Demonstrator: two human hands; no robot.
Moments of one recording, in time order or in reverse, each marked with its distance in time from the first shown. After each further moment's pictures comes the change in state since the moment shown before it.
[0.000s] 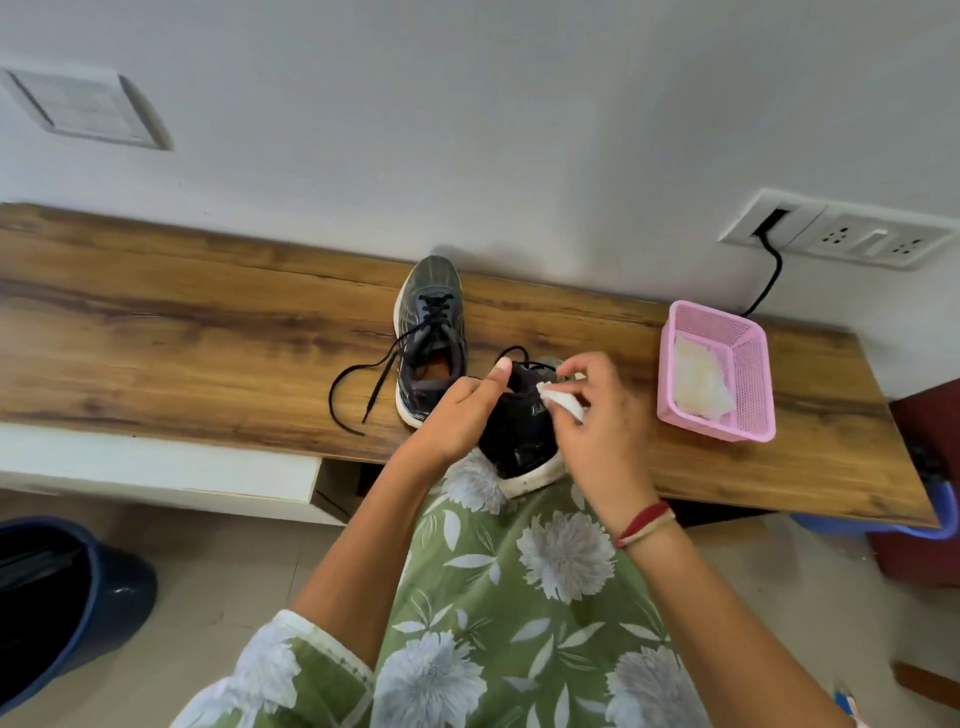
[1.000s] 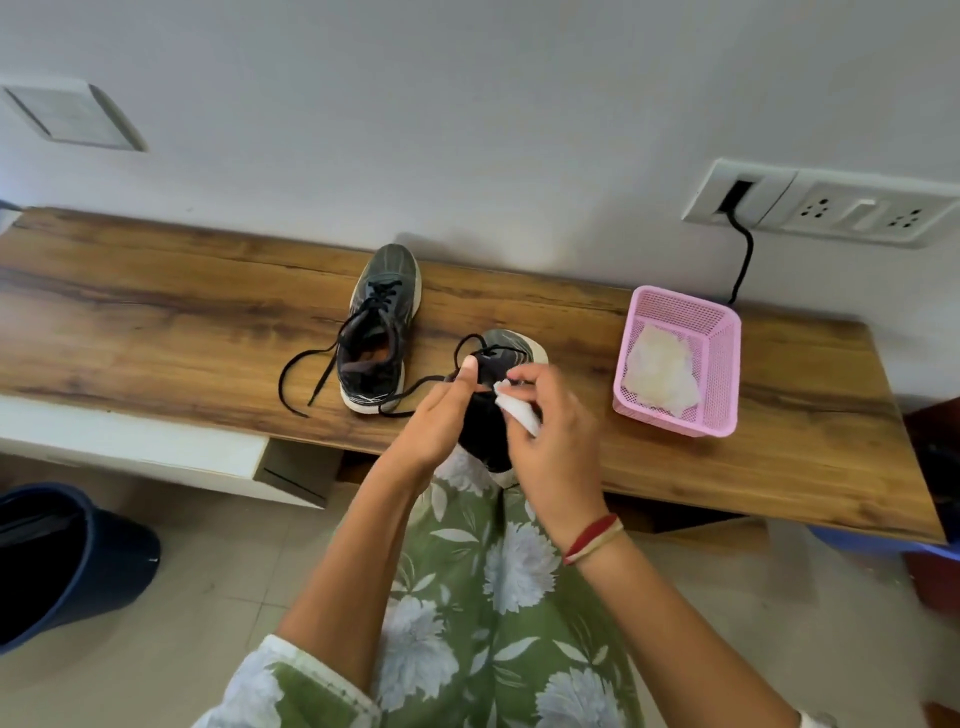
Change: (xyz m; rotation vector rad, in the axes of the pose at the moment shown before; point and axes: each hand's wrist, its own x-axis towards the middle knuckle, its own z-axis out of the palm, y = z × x) left_hand 0.006 -0.003 0.099 -0.041 0.130 -0.018; right_hand -0.010 0.074 -0.042 0.164 -0.035 -0.128
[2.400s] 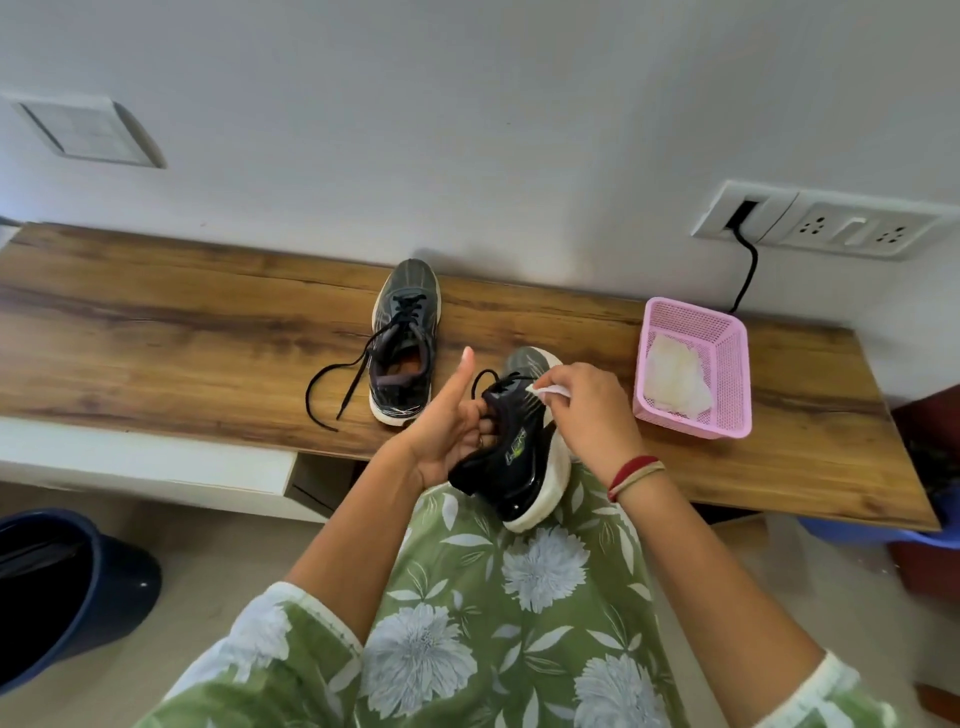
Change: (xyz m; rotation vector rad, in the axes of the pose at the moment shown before) left_hand 0.019 -0.014 -0.057 -0.336 -0.409 -0.350; right_hand 0.044 -0.007 0.011 -0.357 -0.311 0.195
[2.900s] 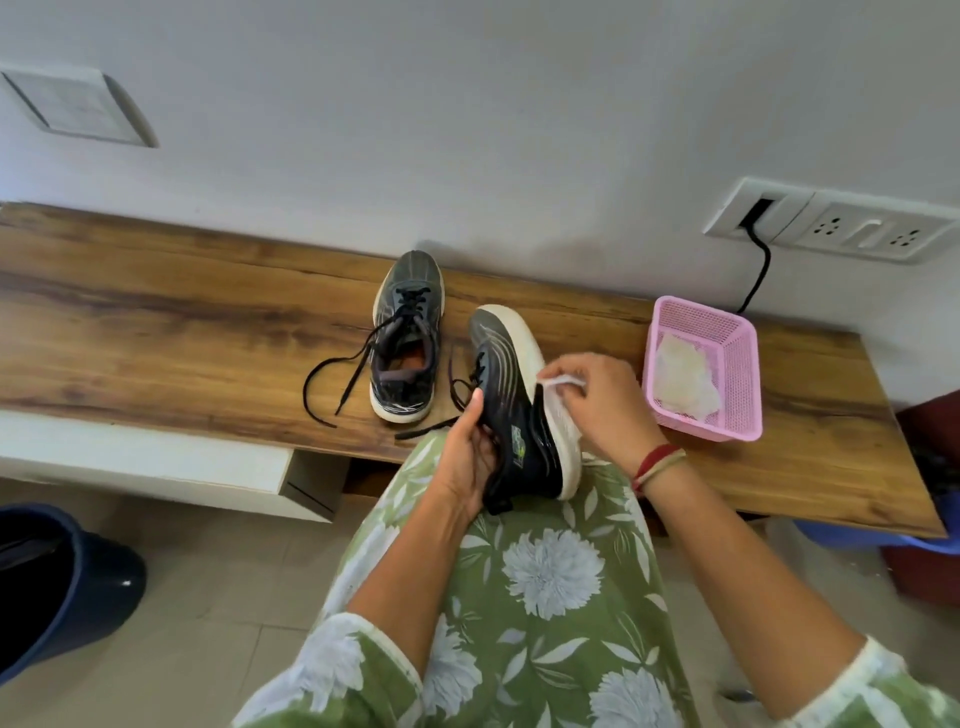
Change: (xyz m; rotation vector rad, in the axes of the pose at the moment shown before) left_hand 0.032 -0.051 0.013 -0.527 0.268 0.255; right_hand 0.012 0.002 0.001 0.051 -0.048 -0.059
